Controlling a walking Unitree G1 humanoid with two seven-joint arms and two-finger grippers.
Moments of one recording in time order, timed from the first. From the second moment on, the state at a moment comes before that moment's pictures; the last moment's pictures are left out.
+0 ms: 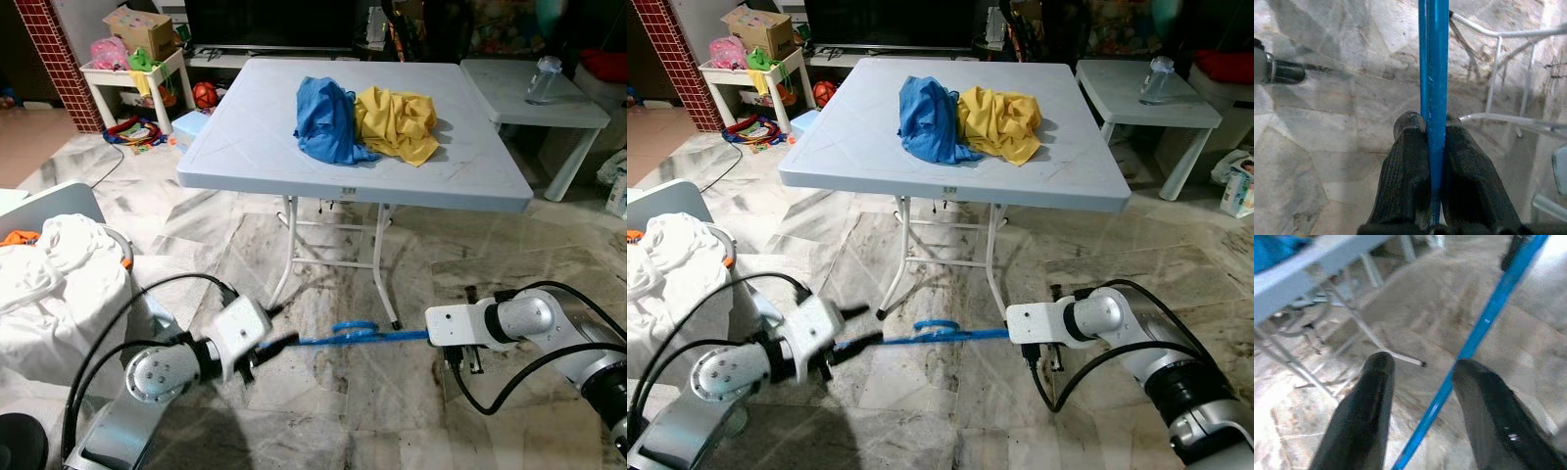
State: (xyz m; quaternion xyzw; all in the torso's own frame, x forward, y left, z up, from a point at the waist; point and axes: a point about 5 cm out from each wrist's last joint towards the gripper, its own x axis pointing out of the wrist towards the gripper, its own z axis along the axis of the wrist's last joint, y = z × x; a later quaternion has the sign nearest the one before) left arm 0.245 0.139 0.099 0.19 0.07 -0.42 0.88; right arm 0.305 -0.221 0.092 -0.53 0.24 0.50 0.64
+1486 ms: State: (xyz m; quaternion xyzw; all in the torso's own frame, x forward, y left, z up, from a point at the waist) left arm 0.271 0.142 0.113 -0.04 0.03 -0.07 1.00; right arm 0.266 -0.211 0.079 -0.04 0.16 0.00 0.99
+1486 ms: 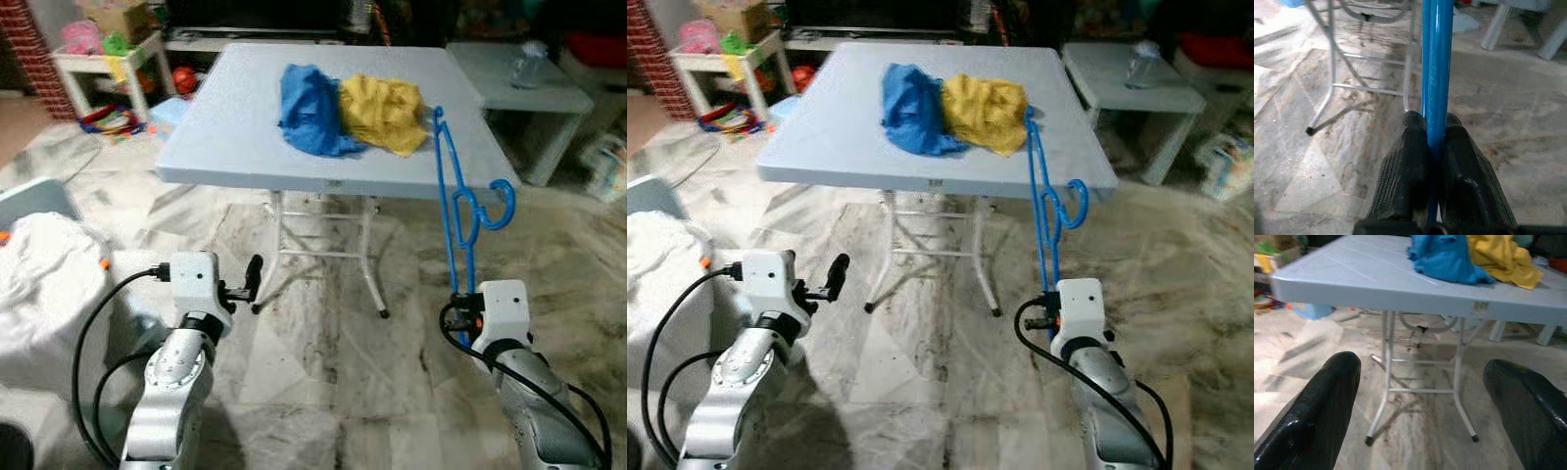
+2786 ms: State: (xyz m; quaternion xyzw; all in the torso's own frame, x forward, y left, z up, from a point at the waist) left arm 0.279 0.140 0.112 -0.05 0.05 -0.07 0.99; right arm 0.277 -0.209 0.086 -0.04 0.16 0.00 0.99
